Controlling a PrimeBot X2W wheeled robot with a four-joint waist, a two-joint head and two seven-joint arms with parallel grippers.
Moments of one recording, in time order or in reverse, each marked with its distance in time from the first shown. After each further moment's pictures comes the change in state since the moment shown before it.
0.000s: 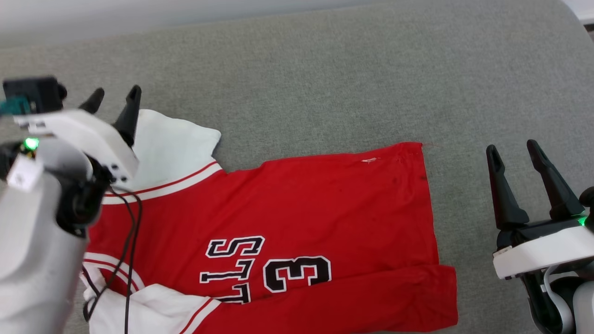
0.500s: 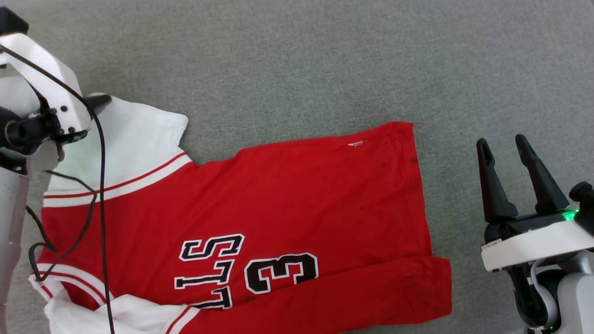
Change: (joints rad) left arm -0.303 0.123 -0.059 0.159 -0.119 0.073 0.702; right arm -0.037 0.031 0.009 0.062 0.032 0.000 -0.053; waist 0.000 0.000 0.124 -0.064
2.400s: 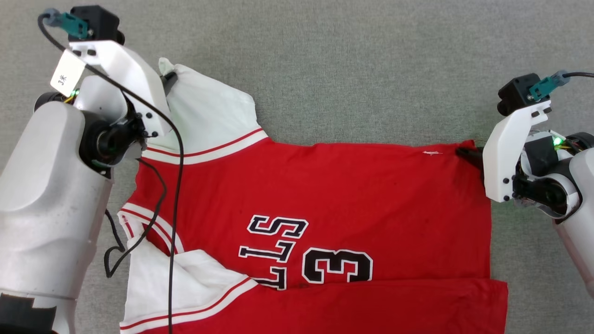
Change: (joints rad) left arm -0.025 -0.174 -0.095 0.063 0.023 -0.116 -0.290; right arm -0.581 -0.350 0.485 0.573 0.448 0.000 0.753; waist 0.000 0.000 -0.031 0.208
